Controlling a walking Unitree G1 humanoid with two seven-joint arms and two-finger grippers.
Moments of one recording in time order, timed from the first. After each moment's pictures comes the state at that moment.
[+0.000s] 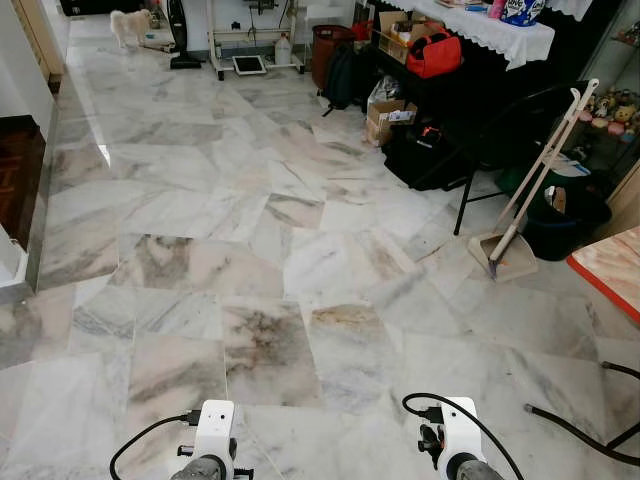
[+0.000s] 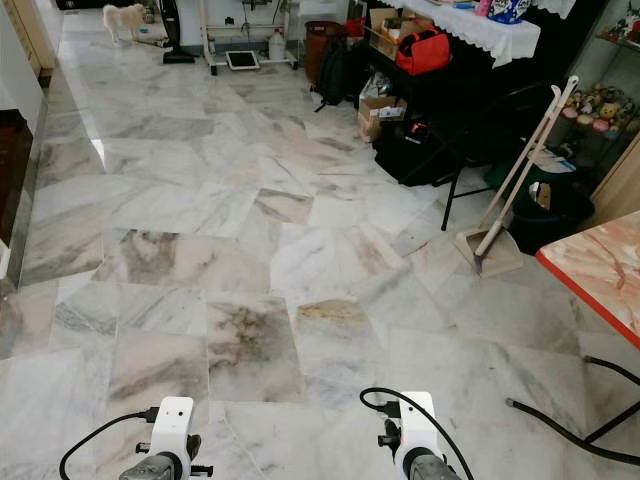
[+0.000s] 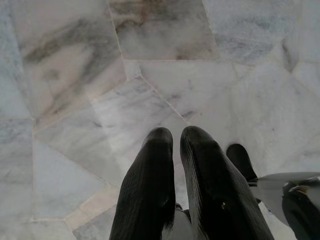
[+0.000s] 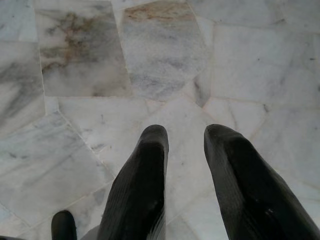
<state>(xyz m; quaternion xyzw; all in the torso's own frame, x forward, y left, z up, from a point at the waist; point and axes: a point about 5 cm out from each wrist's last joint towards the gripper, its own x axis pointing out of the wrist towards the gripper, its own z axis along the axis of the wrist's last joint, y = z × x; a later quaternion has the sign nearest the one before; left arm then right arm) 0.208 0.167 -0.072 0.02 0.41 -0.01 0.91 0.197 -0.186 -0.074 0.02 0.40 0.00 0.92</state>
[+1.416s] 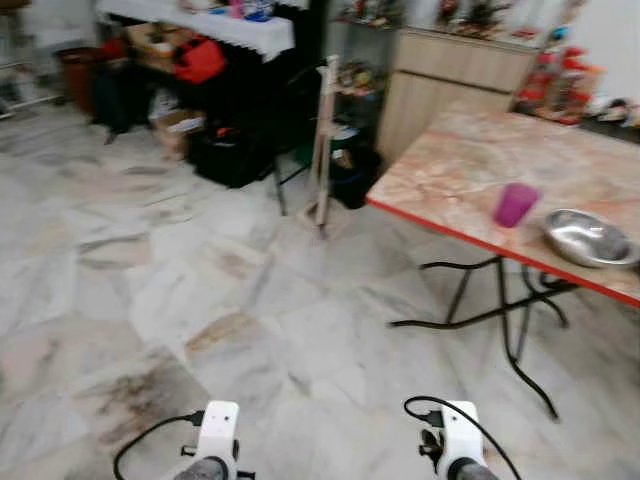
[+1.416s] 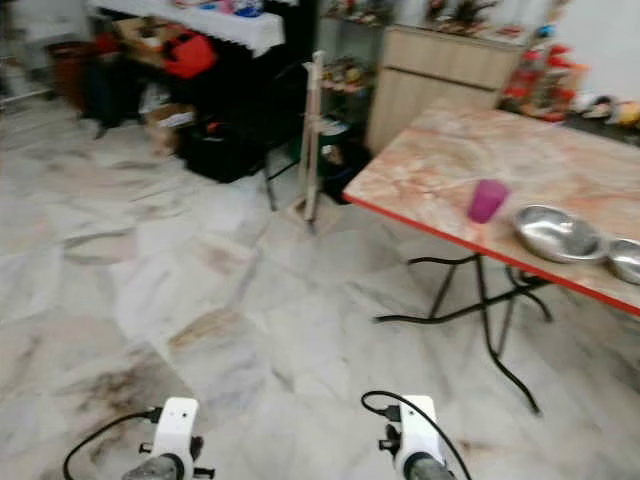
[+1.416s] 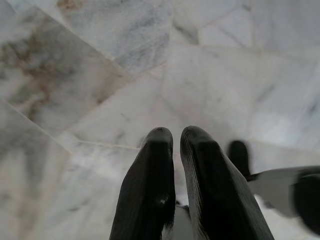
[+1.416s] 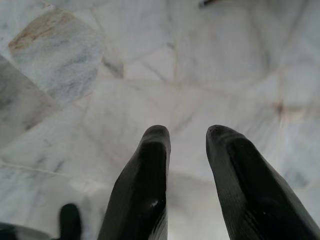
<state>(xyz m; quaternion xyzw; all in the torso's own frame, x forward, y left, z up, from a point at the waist) 0.206 0.172 -0.073 0.04 0.41 -0.01 0.91 0.192 -0.176 -0.078 0.03 0.41 0.01 0.91</state>
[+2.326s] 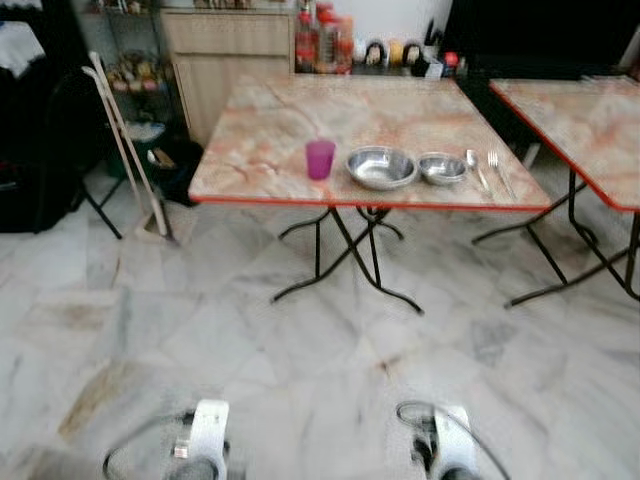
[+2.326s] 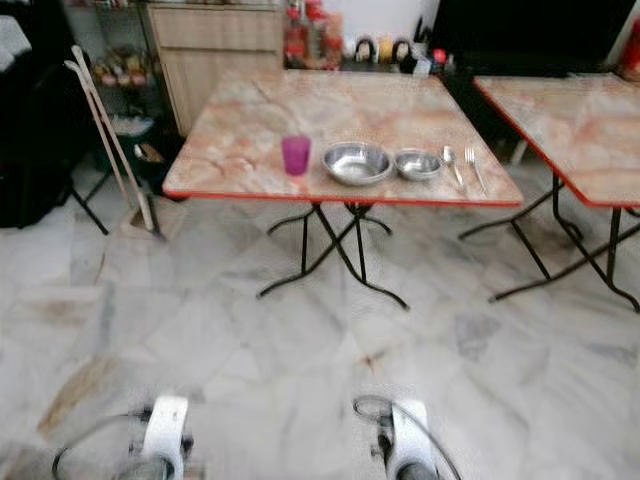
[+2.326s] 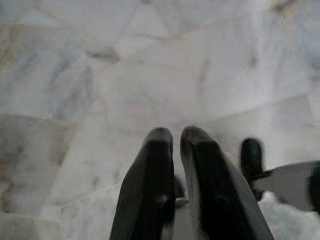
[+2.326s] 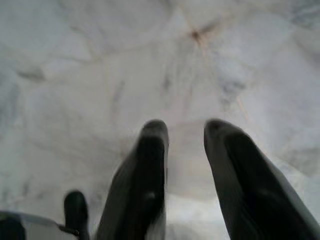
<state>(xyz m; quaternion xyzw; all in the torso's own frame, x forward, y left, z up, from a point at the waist) 0.211 0.163 -0.070 0.03 0.41 -0.03 0.91 0.183 -0.183 -0.082 0.03 0.42 0.00 0.91</state>
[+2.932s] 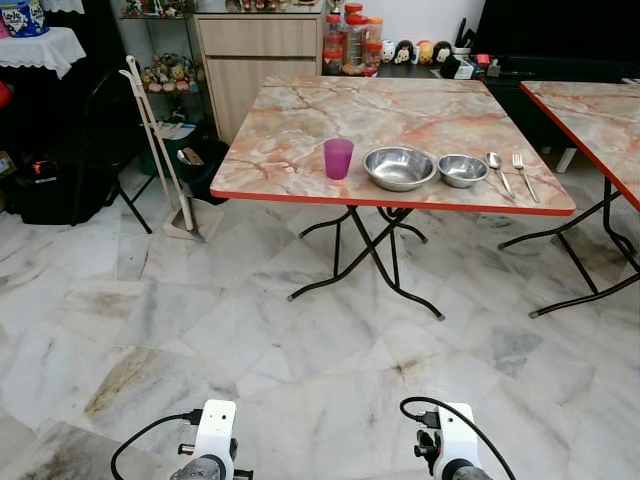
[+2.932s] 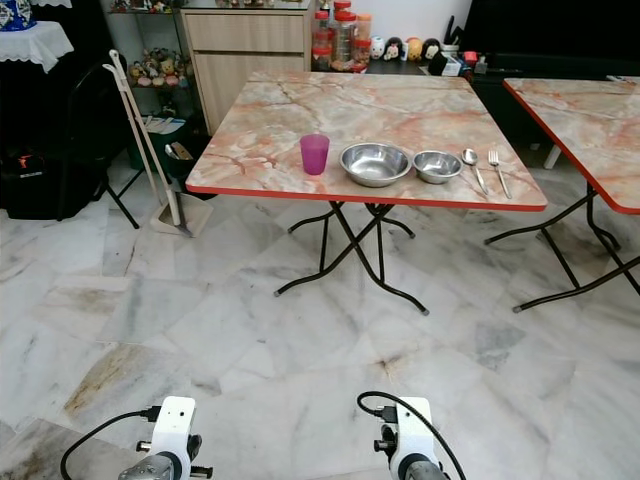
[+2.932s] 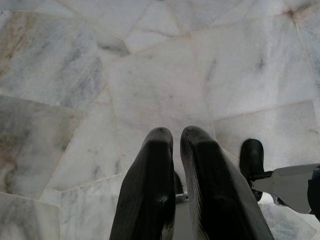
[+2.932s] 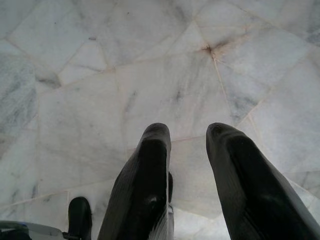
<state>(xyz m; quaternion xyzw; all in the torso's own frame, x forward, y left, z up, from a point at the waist) 0.208 0.167 -0.072 0.03 0.41 -0.02 0.91 0.190 -0.180 -0.079 0.03 0.41 -0.01 0.91</state>
